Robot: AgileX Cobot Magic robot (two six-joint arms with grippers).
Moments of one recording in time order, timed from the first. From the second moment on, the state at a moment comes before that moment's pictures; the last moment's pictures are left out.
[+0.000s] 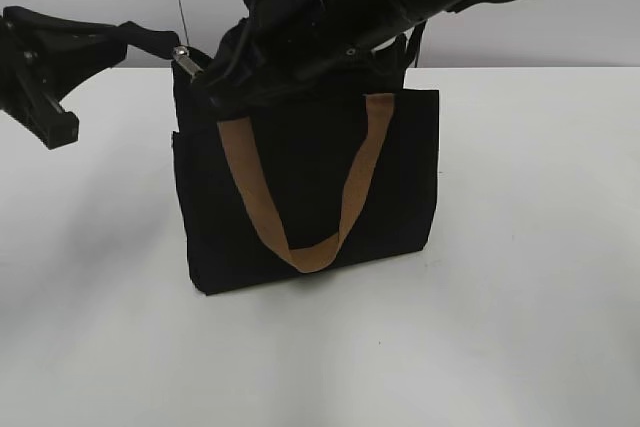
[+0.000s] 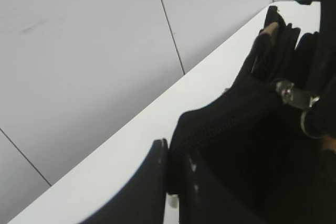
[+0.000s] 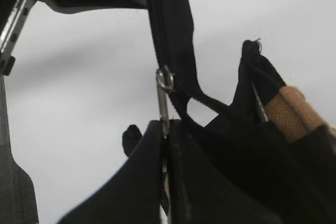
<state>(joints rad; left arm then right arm) -0.11 1.35 -0.60 1.02 -0.69 -0.33 0.60 1.82 -1.37 0.95 0.60 -1.10</state>
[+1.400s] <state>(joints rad) -0.12 1.25 -0.60 0.87 -0.64 -0.33 0.45 1.81 -1.38 0.92 0.57 -0.91</state>
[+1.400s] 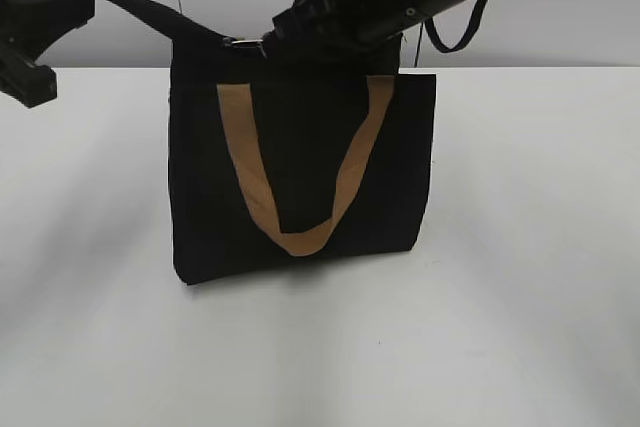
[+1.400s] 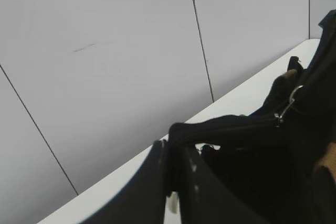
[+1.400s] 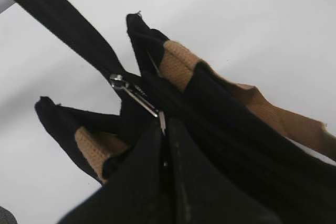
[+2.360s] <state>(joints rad) -0.11 1.23 -0.59 0.80 -0.56 -0.33 0.25 1.79 -1.38 0.82 0.61 -0.84</state>
